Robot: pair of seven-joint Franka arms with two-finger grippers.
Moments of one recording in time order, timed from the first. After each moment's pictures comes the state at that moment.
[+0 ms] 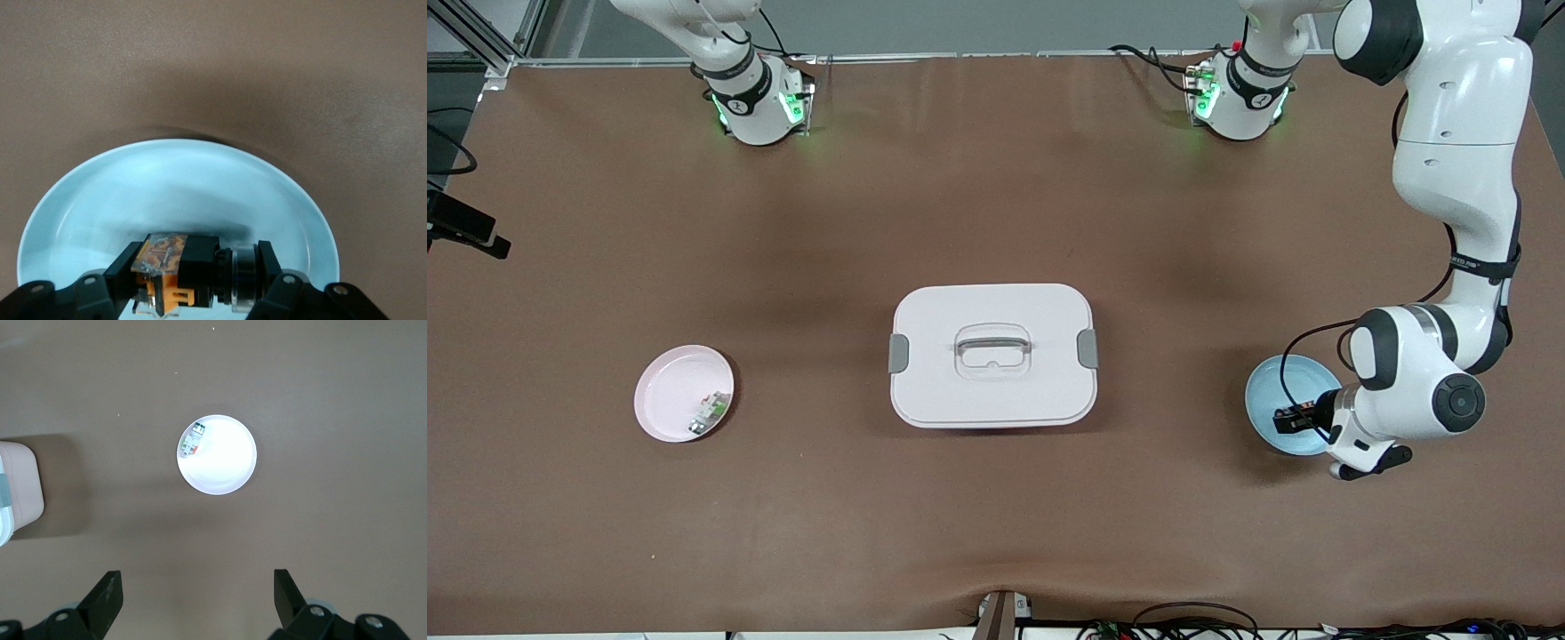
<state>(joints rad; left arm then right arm) 0.05 0.79 -0.04 -1.51 -0.06 2.18 -0.22 -0.06 0.09 -0.07 -1.40 0.04 1.47 -0.06</state>
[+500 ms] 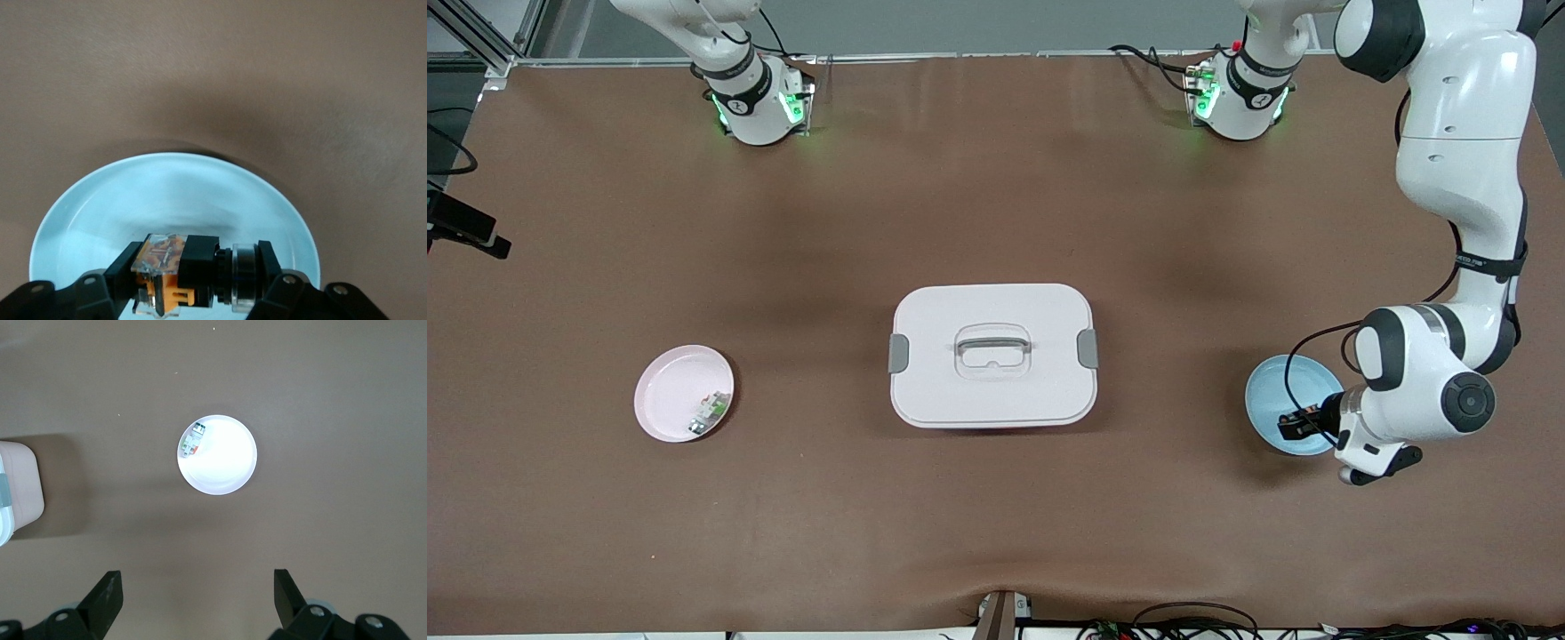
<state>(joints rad) 0.05 0.78 -0.04 -1.48 -0.06 2.18 -0.33 -0.06 0.09 -0.06 -1.40 0.04 1.47 -0.06</state>
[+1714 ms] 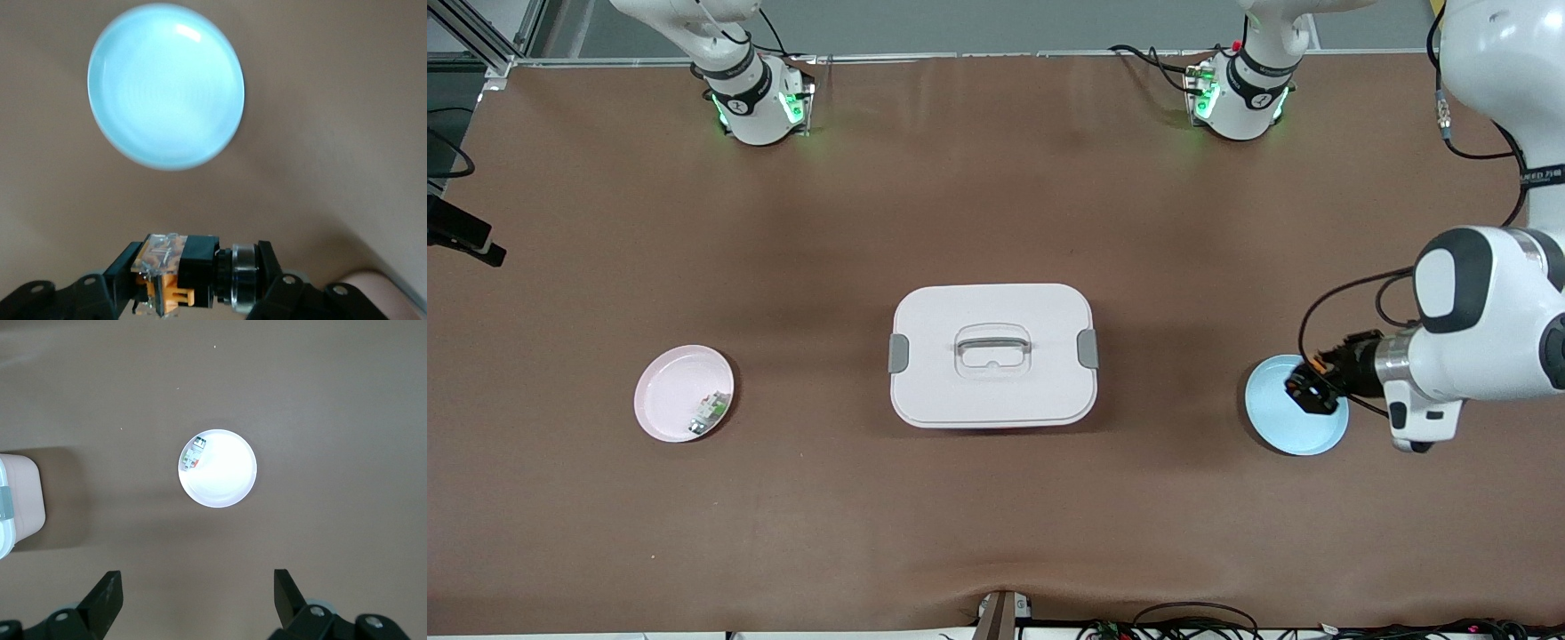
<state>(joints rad) 0.05 0.48 -0.16 -1.47 -0.15 1.76 -0.86 -0.06 0.09 -0.06 -1.40 0.04 1.52 -0.06</state>
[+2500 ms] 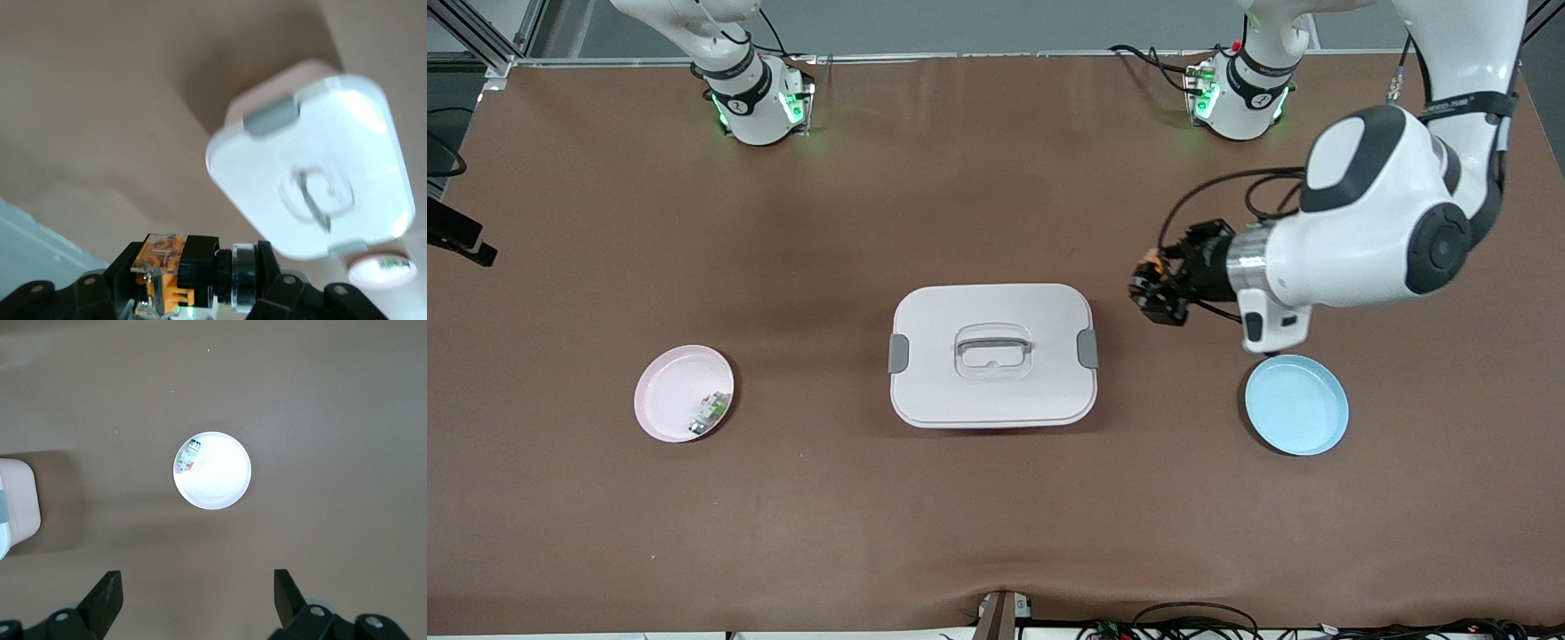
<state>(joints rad) 0.05 0.38 -0.51 -1.43 -0.39 1.65 -1.44 -0.07 0.09 -0.07 -1.39 0.04 1.52 -0.06</state>
